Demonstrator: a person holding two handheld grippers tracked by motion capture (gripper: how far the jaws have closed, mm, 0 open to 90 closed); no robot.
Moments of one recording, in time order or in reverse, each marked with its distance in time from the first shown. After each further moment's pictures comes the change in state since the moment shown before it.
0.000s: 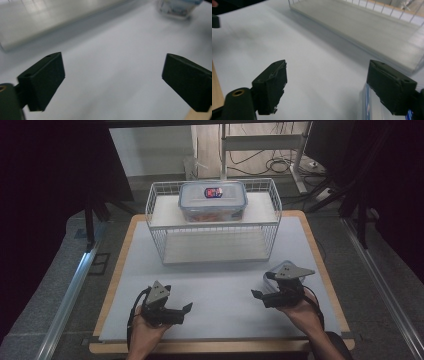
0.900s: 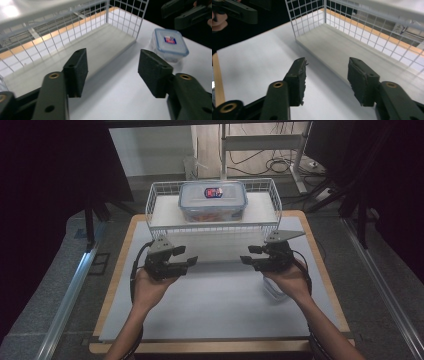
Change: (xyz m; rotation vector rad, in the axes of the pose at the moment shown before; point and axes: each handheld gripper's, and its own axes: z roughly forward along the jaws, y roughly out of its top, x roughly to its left) left arm 0.026 0.118 -0.001 -0.101 -0.053 0.076; right arm -0.016 0.096 0.011 -0.046 0.070 -0.014
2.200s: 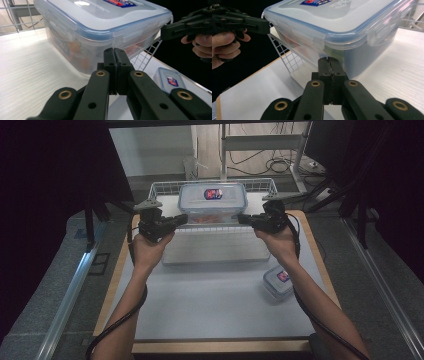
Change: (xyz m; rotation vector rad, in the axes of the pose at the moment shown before) left arm 0.075 0.070 0.016 -0.120 -0.062 -0.144; right arm -0.051 0.078 0.023 -0.096 0.032 0.150
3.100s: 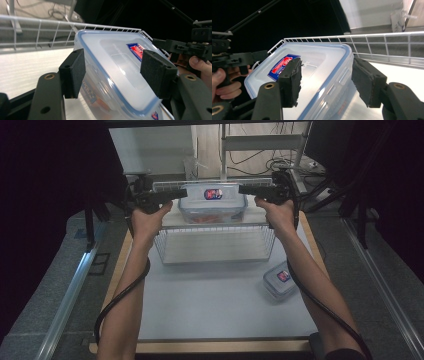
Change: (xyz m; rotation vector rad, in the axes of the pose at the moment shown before) left arm 0.049 0.054 0.005 -0.056 -0.042 -0.299; right arm -0.053 0.054 0.009 -0.124 -0.021 0.294
